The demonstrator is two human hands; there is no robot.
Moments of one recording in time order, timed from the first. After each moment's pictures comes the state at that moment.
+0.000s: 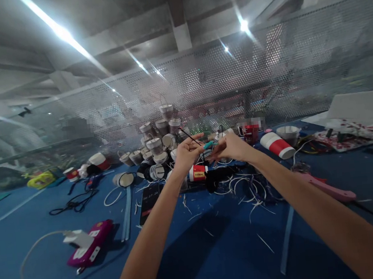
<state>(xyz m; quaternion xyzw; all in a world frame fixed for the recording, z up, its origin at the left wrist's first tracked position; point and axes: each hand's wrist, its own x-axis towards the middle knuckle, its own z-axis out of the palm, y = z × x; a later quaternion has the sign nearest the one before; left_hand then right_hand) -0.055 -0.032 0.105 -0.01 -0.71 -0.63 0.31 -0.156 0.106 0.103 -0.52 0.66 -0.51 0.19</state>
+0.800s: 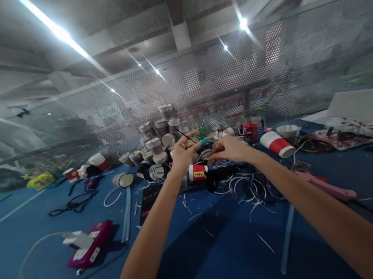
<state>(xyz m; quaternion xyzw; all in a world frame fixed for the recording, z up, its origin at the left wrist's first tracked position) -0.055 -0.036 0.106 -0.02 -0.68 -0.65 0.34 -0.150 0.109 0.108 -0.58 0.65 -0.45 0.19</state>
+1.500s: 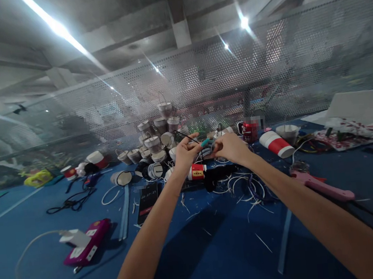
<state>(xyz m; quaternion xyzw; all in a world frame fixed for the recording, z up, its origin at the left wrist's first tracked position) -0.064 -0.036 0.091 0.00 -0.69 -0.64 0.33 -0.155 0.101 0.100 -0.49 0.80 -0.34 -0.09</state>
